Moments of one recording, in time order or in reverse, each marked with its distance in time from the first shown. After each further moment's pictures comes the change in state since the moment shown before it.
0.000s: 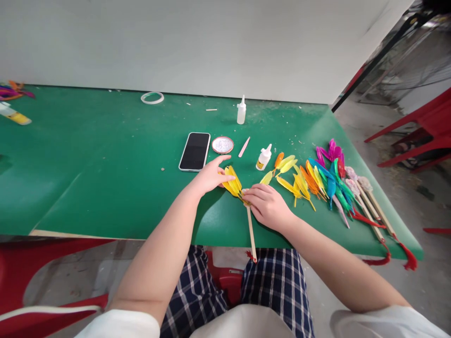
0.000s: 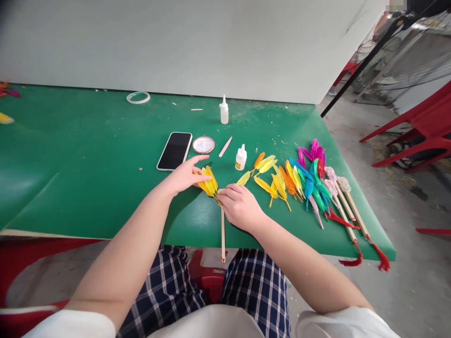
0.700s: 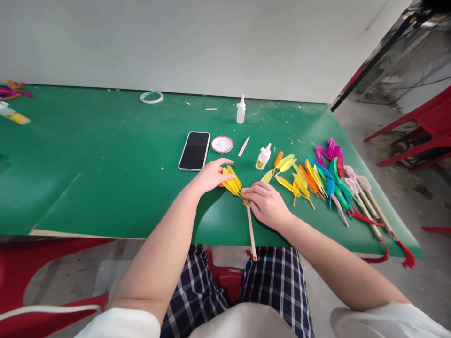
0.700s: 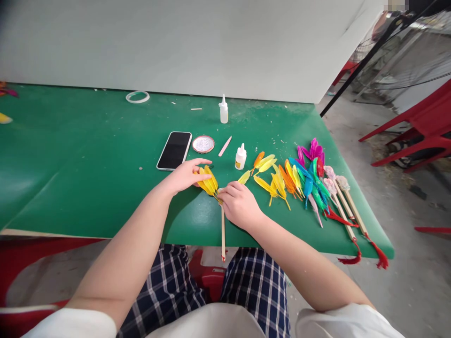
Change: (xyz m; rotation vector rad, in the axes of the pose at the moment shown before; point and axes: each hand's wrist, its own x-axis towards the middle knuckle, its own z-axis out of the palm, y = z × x) left_hand 0.000 0.002 0.001 0.073 -0.021 0.010; right_hand 0.003 -0.002 0.003 0.049 0.049 0.068
